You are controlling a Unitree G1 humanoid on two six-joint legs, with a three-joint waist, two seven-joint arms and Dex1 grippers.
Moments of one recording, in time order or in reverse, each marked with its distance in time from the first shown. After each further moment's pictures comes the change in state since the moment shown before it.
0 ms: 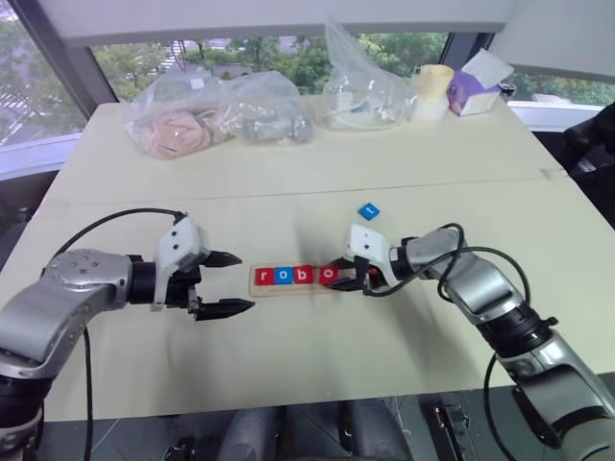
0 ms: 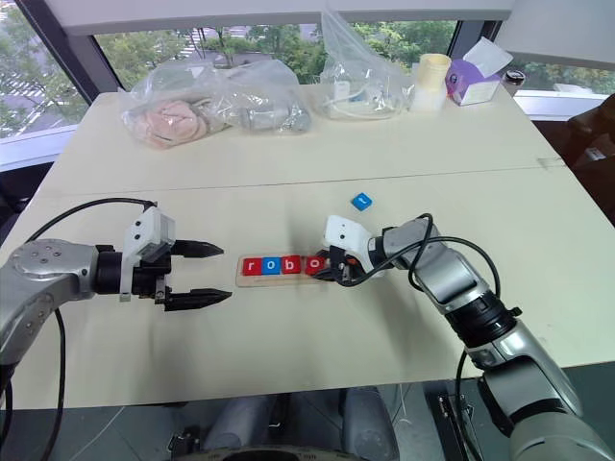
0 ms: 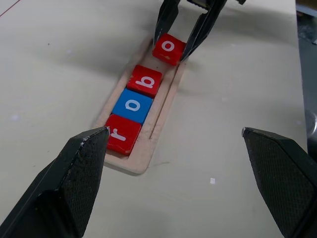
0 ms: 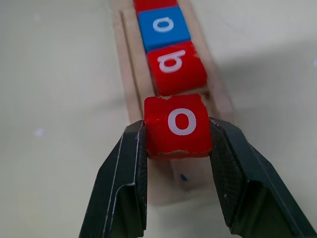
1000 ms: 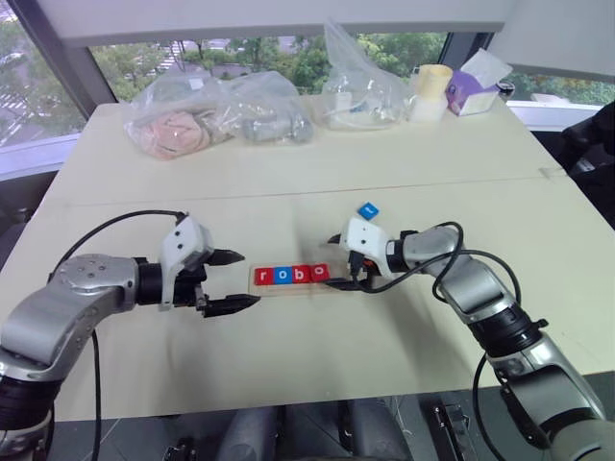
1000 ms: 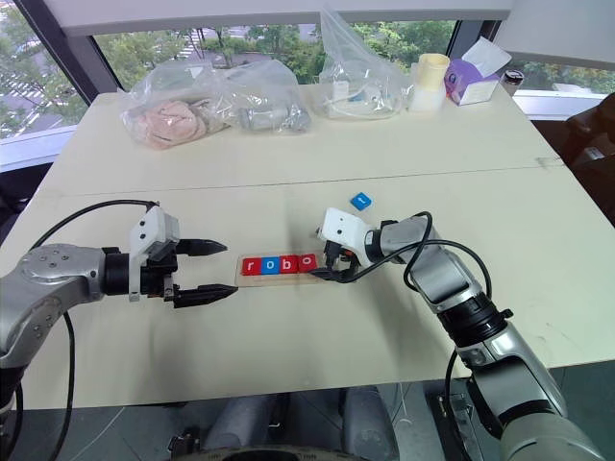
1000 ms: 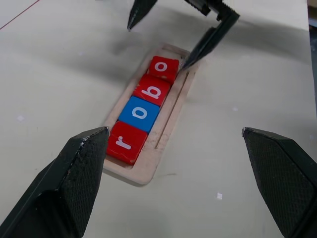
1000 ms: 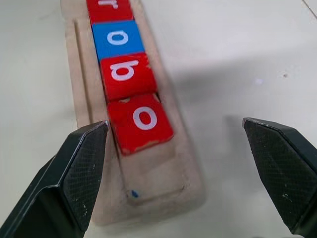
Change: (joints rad) left arm -0.007 -0.038 -0.006 0.014 -0.006 -0.007 0.057; right arm 0.019 0.038 -0.046 0.016 -0.116 -0.103 -0.086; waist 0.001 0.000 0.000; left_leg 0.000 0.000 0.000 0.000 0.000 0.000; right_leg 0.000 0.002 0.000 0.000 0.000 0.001
